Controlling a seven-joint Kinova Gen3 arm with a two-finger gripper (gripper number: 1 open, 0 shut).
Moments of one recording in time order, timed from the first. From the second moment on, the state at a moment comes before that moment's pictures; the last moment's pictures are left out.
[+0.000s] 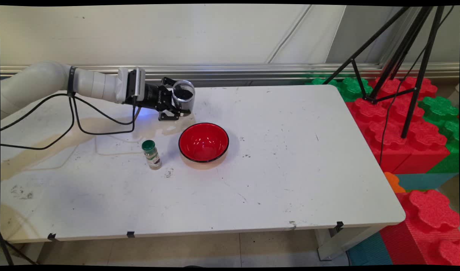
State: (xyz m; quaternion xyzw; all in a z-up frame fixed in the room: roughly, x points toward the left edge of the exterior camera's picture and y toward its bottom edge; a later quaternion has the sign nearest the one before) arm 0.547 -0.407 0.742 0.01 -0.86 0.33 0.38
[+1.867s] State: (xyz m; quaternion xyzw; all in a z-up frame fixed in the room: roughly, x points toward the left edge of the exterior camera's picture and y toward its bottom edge) arm 0.508 -0.428 0.751 -0.25 -0.84 0.43 0.23
